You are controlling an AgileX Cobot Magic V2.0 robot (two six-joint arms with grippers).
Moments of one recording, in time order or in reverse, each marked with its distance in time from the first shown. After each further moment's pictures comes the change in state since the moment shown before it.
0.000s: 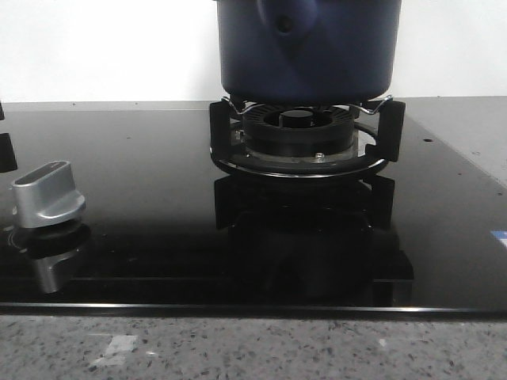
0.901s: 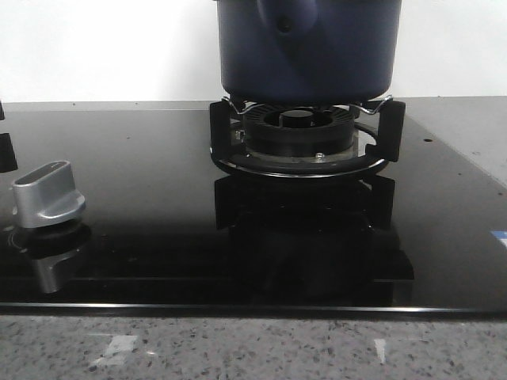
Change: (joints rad) left arm 0.000 0.000 0.000 0.000 -0.001 0.000; right arm 0.150 0.000 0.000 -0.415 -0.005 0.042
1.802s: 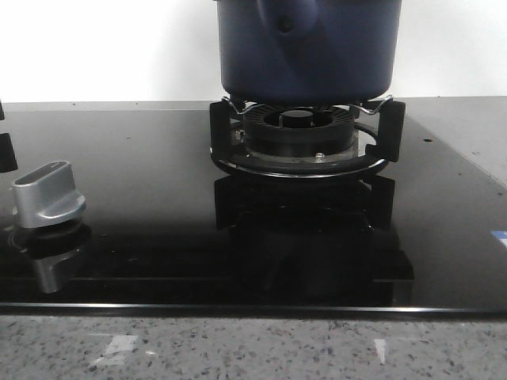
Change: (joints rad) left arm 0.000 0.000 0.000 0.000 -0.002 0.000; right arm 0.053 0.000 0.000 -0.293 -0.059 0.002
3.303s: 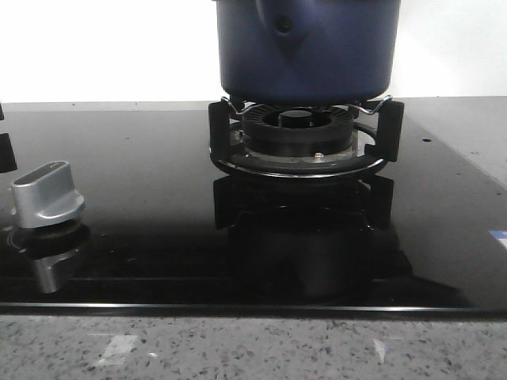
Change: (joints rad) left arm -0.015 0.000 0.000 -0.016 -0.008 0.000; right arm -0.736 -0.164 0.002 1.300 0.243 -0.085
